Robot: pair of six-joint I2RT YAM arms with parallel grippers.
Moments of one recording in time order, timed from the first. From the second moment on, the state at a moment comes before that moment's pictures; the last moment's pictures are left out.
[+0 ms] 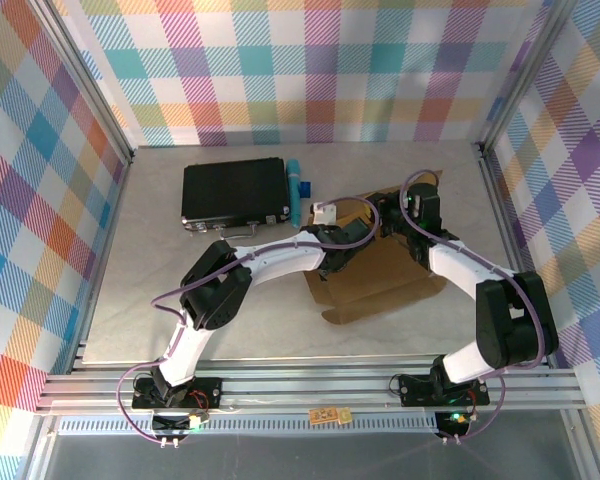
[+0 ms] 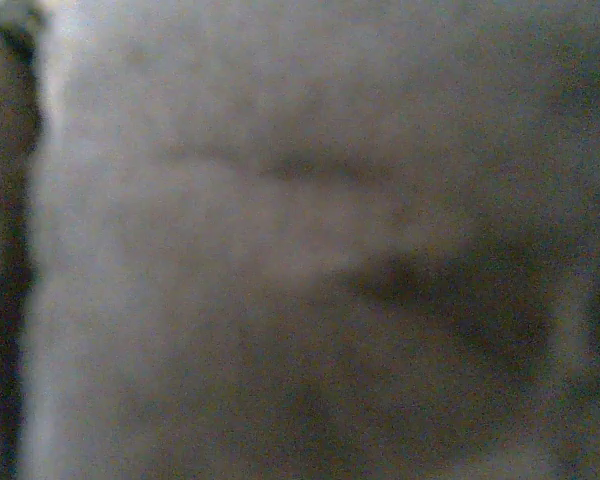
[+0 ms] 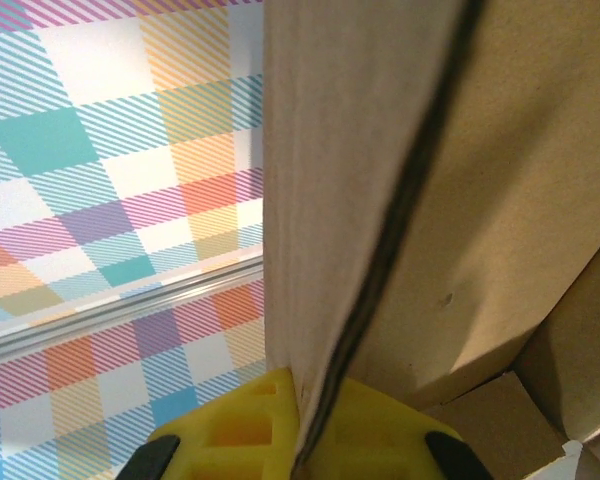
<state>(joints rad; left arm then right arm) -0.94 2.14 1.69 -0.78 -0.94 -0.79 0.25 1.48 0.82 0.29 -0.40 1.54</state>
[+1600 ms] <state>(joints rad) -0.74 1.56 1.02 -0.20 -0.74 -0.18 0.12 1.62 1.49 -0.69 -0.43 0.80</state>
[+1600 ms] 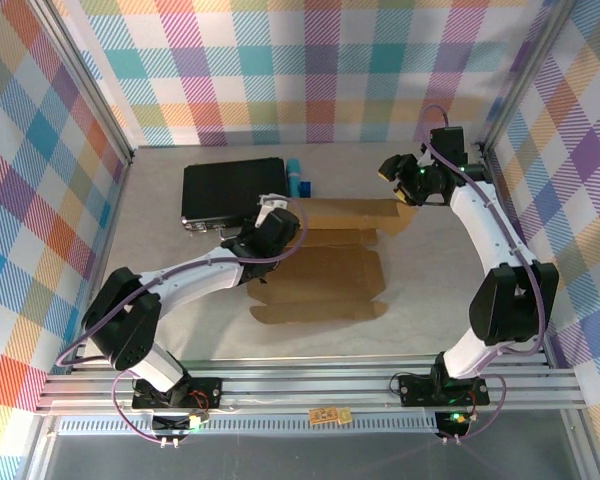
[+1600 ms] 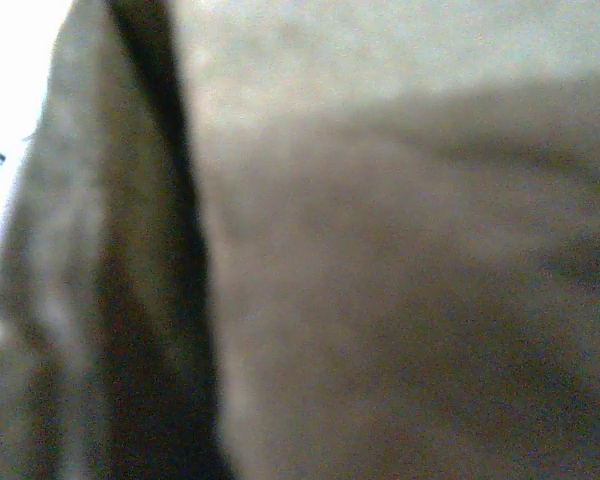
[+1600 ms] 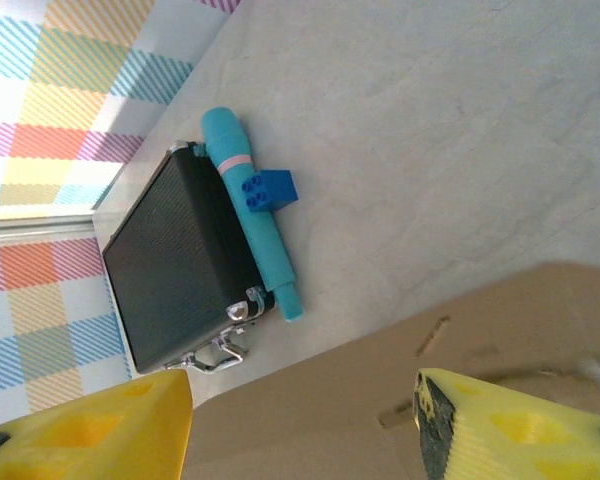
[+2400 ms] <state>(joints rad) -0.73 1.70 1.11 -0.19 -0.66 -0.18 0.14 1.68 1.50 -0.81 -0.36 0.65</state>
